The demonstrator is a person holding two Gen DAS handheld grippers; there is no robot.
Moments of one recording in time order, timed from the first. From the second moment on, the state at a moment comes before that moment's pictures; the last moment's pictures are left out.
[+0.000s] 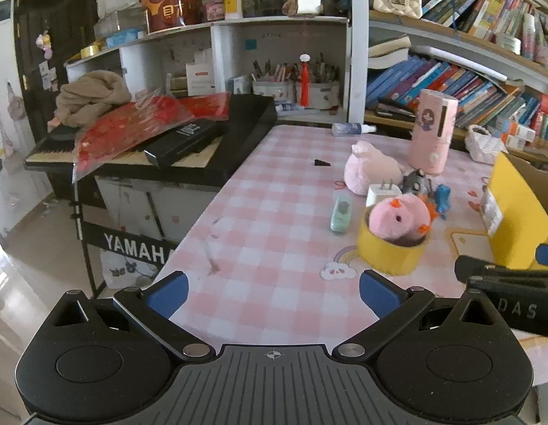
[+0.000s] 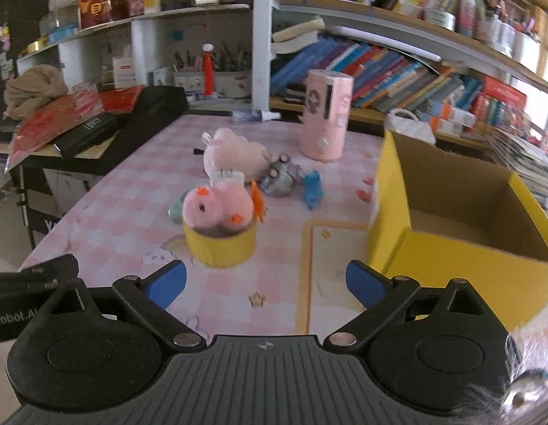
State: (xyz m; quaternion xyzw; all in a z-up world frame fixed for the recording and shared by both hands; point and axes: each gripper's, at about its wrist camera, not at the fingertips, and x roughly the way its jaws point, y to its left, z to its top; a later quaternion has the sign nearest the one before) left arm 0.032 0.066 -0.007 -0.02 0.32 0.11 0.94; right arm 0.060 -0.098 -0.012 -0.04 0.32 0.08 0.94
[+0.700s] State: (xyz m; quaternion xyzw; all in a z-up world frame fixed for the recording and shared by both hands) left arm 0.083 0.045 -0.030 0.01 0.37 0.10 0.92; right arm 0.170 -0.089 -0.024 -0.03 0.34 0.18 0.92
